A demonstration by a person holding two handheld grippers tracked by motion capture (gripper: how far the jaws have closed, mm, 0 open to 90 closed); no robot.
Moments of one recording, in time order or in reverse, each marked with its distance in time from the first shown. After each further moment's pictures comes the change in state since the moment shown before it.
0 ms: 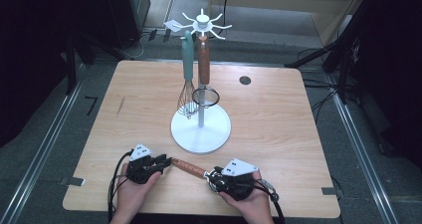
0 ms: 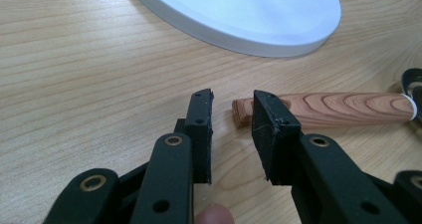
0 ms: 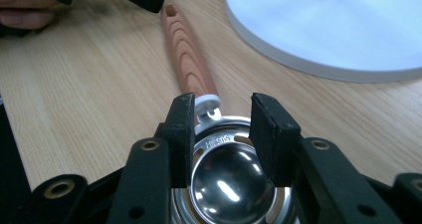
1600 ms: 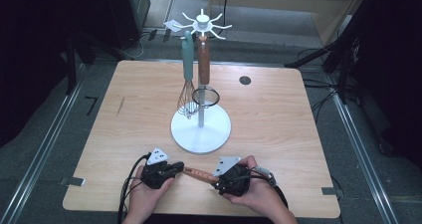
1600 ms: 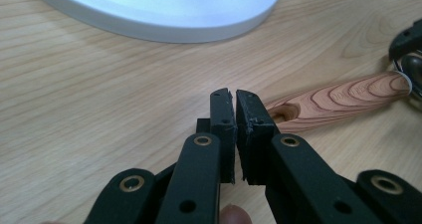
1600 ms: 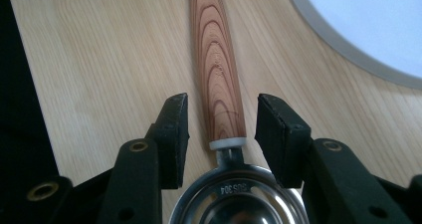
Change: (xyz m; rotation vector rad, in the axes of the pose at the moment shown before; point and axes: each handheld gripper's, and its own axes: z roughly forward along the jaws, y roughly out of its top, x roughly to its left) left arm -0.042 0.000 0.019 0.073 -0.083 0.075; right arm -0.004 0.027 -0.002 0.331 0.065 -0.287
